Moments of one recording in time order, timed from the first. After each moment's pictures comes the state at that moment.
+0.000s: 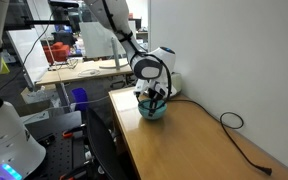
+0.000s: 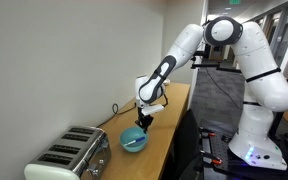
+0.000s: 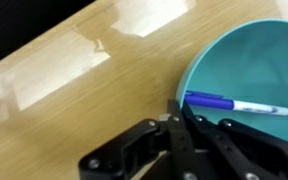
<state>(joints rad) 0.01 0.52 0.00 -2.12 0.23 2.51 0.41</state>
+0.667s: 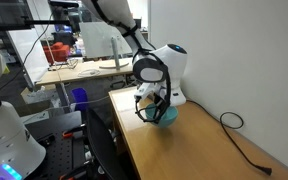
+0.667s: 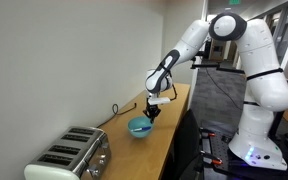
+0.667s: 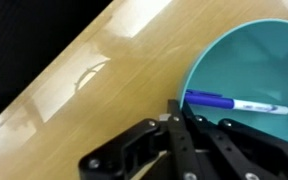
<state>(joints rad) -0.09 0.43 -0.08 -2.20 0.33 2.51 0.38</state>
